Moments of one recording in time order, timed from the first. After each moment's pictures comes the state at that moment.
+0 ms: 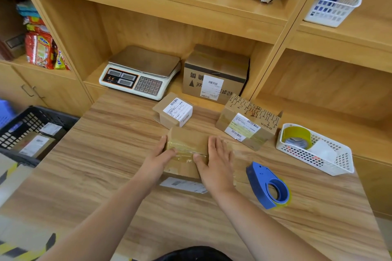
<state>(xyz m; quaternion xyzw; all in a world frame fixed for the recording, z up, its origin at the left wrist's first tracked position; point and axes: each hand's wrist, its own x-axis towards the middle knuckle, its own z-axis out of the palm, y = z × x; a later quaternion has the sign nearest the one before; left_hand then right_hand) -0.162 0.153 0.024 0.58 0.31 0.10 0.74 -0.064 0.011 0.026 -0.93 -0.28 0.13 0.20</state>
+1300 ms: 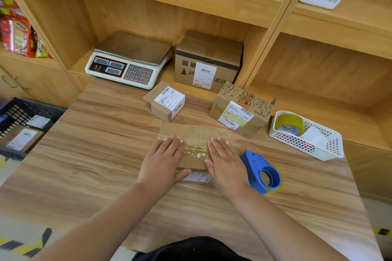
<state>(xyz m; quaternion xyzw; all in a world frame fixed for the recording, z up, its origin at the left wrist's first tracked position) -0.159 0.124 -0.003 0.99 0.11 0.07 0.01 -0.052 -0.040 0.019 -0.91 -0.41 0.04 -0.03</state>
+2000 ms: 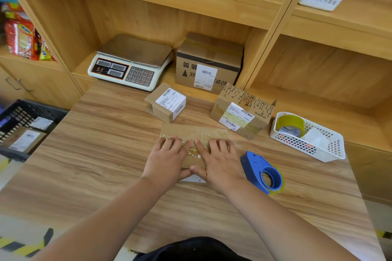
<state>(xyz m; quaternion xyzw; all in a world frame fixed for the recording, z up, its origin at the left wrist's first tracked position) -0.147 0.125 -0.006 0.99 0.09 0.09 -0.05 -0.049 -0.023 0.026 -0.88 -0.46 0.03 -0.11</state>
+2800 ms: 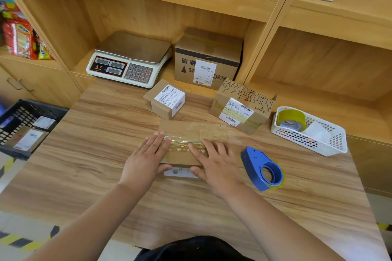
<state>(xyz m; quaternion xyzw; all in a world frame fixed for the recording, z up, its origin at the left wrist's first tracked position) -0.181 0.151 -0.007 0.99 0.12 0.04 0.09 -0.059 -0.034 0.015 -0.88 -0.47 0.06 -0.05</state>
